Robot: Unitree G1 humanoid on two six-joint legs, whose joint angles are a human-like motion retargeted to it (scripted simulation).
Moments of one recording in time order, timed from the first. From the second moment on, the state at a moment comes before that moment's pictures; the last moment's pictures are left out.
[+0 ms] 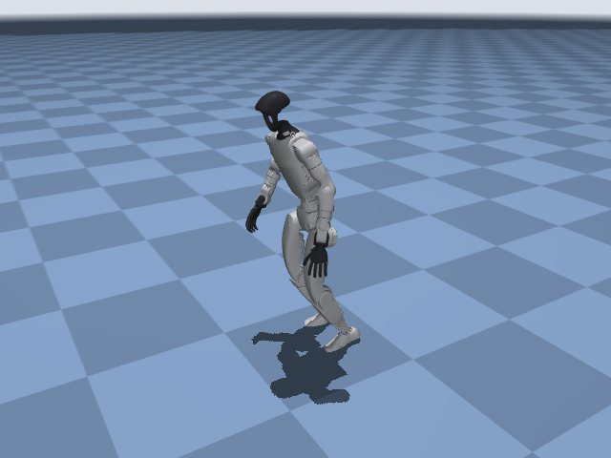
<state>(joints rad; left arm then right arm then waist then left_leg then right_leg) 0.00 0.39 -0.42 0.91 0.11 0.02 0.29 0.07 -0.58 0.38 0.58 0.07 0.01 -0.17 0.02 0.00 0.24 -0.16 -0.04 0.10 0.58 -0.45 0.22 -0.12 -0.11 -0.11 0.54 -0.43 -0.09</state>
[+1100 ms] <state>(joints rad) -0.11 0.31 -0.39 1.10 0.16 -0.04 0.23 0.01 -0.38 0.39 1.00 -0.06 0.04 -0.22 0.08 -0.05 0.12 0.02 -0.03 0.06 0.08 -0.17 -0.04 -0.02 -0.08 -0.06 0.08 -0.12 0.20</state>
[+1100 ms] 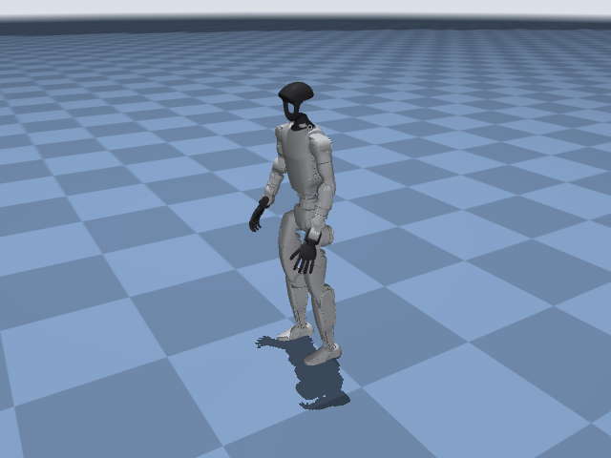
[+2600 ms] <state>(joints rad) -0.06 0.32 -0.27 0.99 0.06 -0.03 0.27 0.03 -0.37 0.26 0.90 0.03 0.04 -0.18 0.01 -0.05 0.10 0.04 -0.05 0.05 0.05 -0.09 -0.07 0.01 -0.07 -0.02 0.10 -0.03 0.12</state>
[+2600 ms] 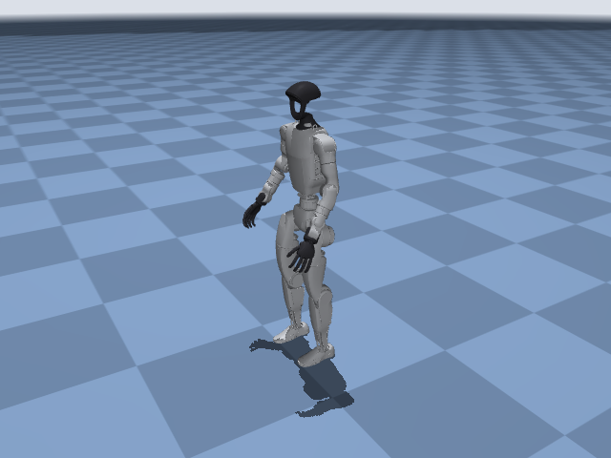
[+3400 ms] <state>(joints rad) -0.12 0.28 -0.38 1.08 0.11 -0.06 0.28 0.01 -0.32 0.39 0.97 0.02 0.01 -0.27 0.12 -0.06 0.26 -0.06 -0.05 0.05 0.04 -0.18 -0.05 -0.09 -0.08 -0.02 0.09 -0.12 0.22</state>
